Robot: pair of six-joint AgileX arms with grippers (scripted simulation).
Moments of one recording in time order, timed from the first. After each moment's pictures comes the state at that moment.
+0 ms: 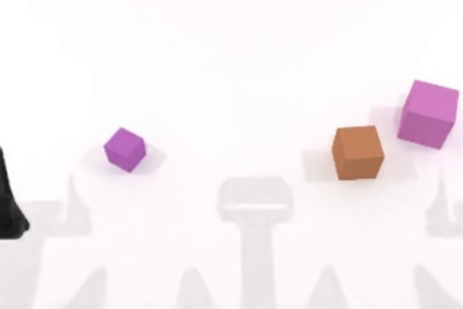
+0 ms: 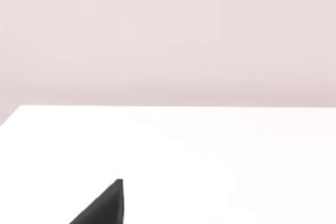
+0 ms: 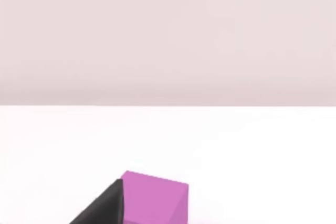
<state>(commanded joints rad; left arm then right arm) 0.00 0.00 0.00 0.00 0.00 0.00 0.00 0.00 0.00 0.00 0.00 0.00</state>
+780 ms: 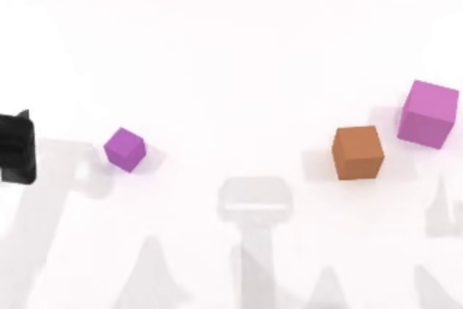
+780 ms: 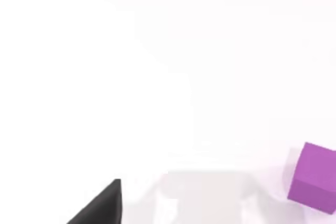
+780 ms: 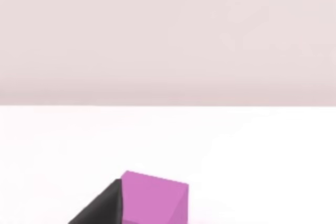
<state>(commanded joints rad) -0.10 0.68 0.58 -0.40 0.00 0.08 0.00 0.00 0.00 0.00 0.00 0.00</state>
